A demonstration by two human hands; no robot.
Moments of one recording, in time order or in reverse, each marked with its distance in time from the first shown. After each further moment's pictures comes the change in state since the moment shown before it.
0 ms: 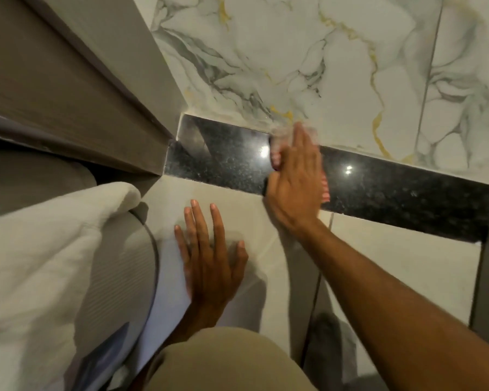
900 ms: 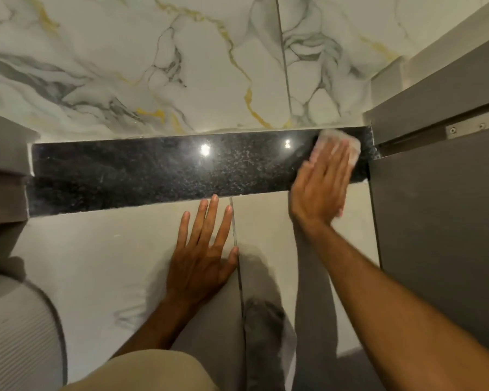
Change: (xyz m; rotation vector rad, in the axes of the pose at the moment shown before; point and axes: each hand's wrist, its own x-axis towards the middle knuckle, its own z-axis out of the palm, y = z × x) left_hand 0.017 0.102 0.027 -0.114 -0.114 0.723; right_hand -0.066 0.188 -0.069 -0.227 0.197 0.670
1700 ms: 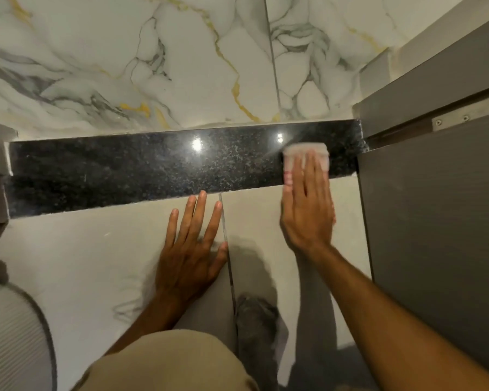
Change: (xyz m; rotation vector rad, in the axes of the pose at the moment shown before) left_hand 0.004 -0.001 -0.015 -0.050 -0.013 -0.022; right_hand -0.037 0.031 -0.017 -0.023 -0.181 -0.302
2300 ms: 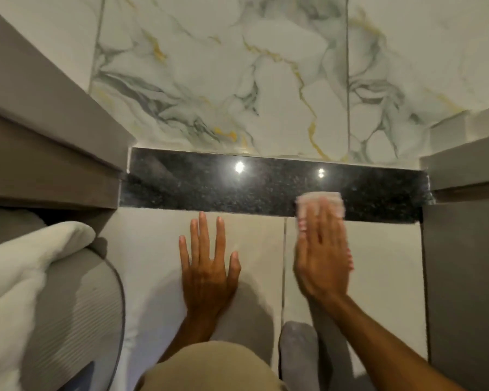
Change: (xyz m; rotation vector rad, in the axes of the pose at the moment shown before) left_hand -0.044 -0.034 -0.010 0.084 0.171 -0.482; right_hand -0.037 -0.074 0.011 -0.035 -0.052 -0.186
